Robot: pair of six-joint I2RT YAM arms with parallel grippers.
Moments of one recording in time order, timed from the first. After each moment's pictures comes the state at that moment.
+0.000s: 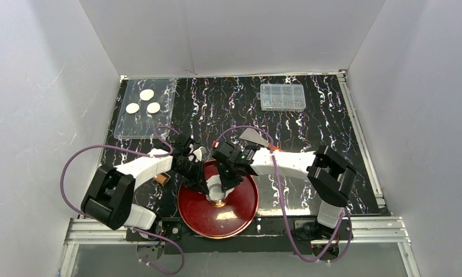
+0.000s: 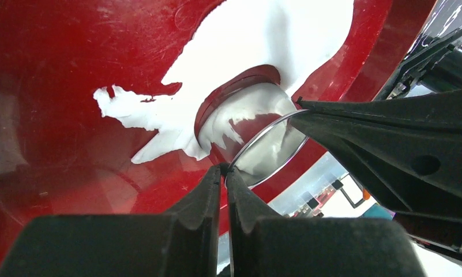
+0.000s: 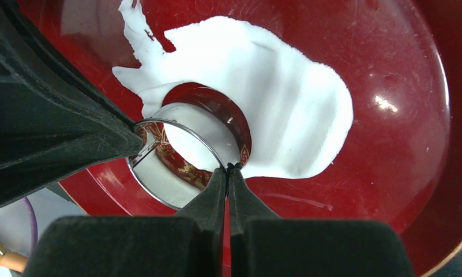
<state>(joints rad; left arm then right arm) -0.46 1.42 0.70 -0.69 0.56 -0.45 1.12 1.77 1.18 -0.56 -0.11 0.69</state>
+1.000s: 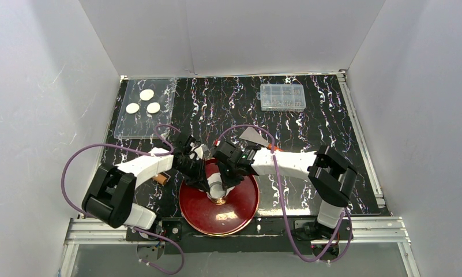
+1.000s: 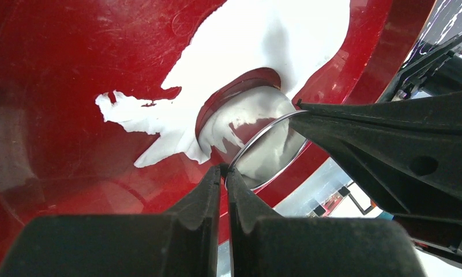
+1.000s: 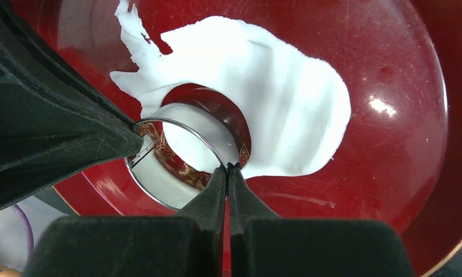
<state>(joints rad) -0.46 1.42 0.70 -0.64 0.54 -0.44 1.12 1.76 1.16 -0.53 -0.07 0.71</state>
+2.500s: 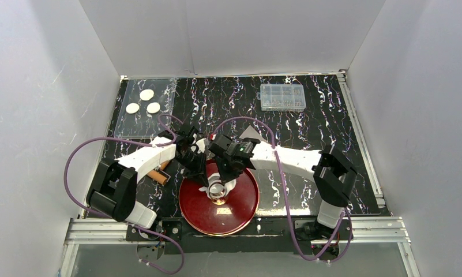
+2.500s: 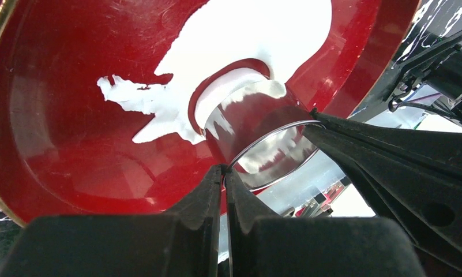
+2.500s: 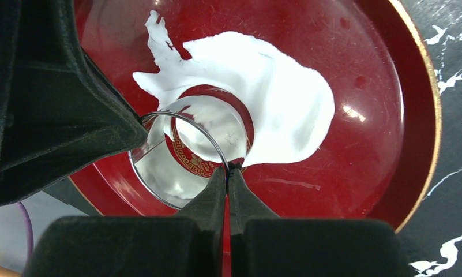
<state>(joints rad) -0.46 1.47 0.87 -0.84 0.51 -0.39 1.12 1.76 1.30 -0.68 -0.03 0.65</state>
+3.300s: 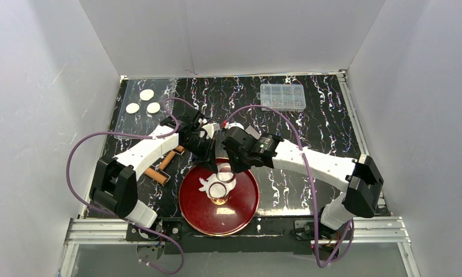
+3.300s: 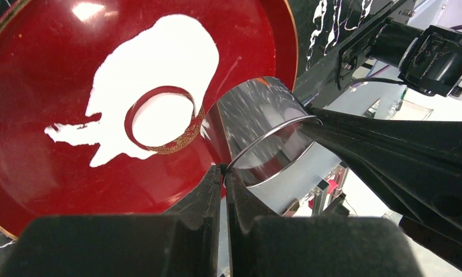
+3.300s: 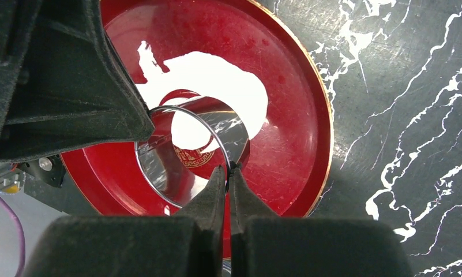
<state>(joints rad) -0.49 1.51 1.11 -0.93 0.61 -0.30 1.11 1.56 1.31 -0.78 0.13 0.61</state>
